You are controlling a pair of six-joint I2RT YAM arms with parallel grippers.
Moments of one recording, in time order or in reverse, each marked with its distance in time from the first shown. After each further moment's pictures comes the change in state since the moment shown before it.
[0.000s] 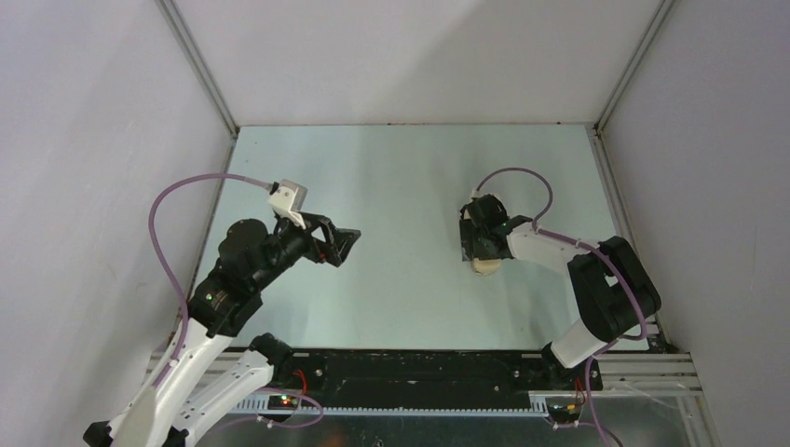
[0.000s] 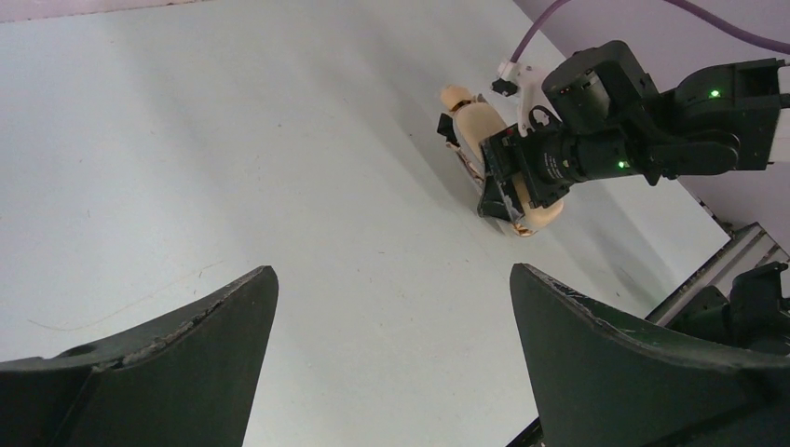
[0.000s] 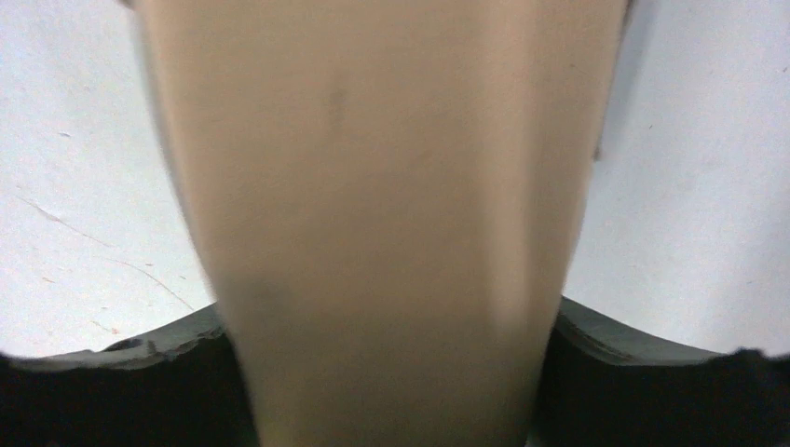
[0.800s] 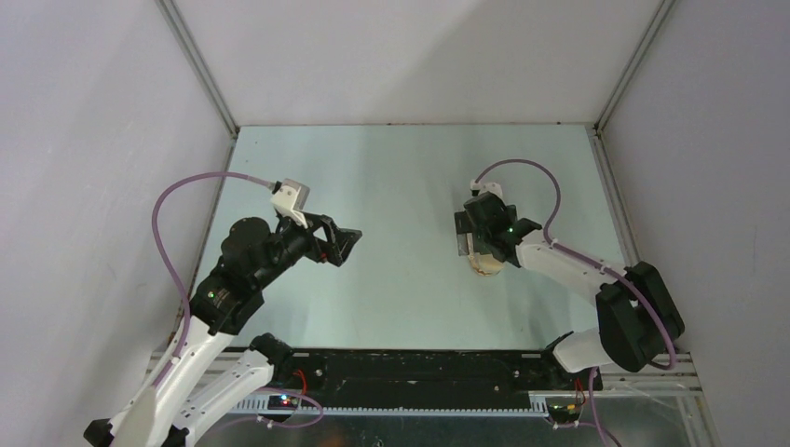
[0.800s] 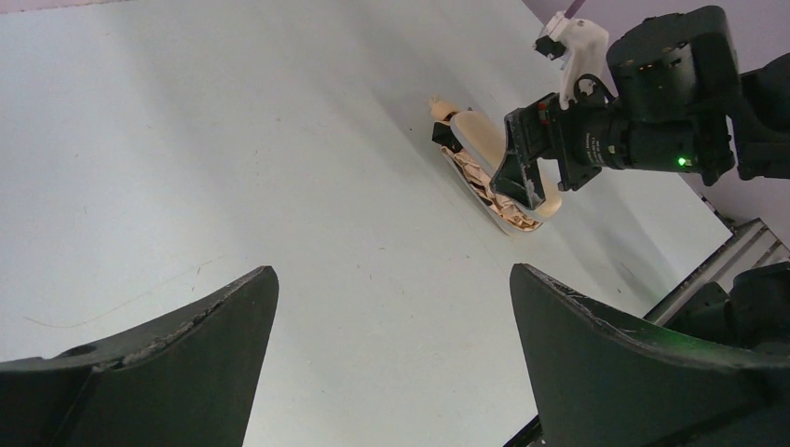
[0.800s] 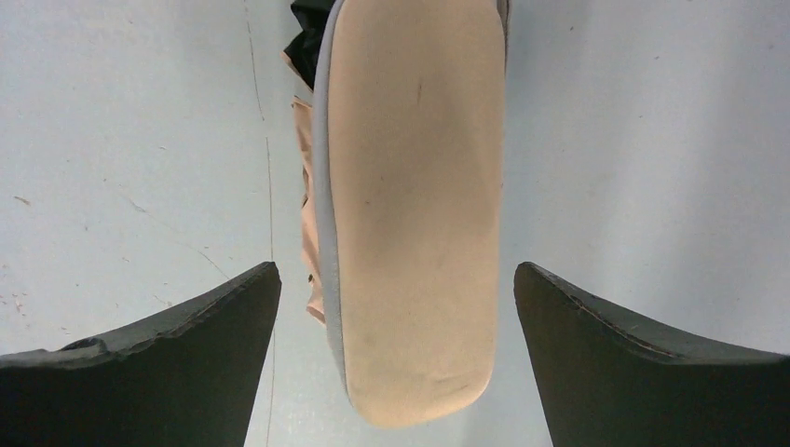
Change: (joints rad) left arm 0.003 0.013 0.000 -0.002 0.007 0.000; right arm 0.073 -0.154 0.010 -0.037 0.136 -0.032
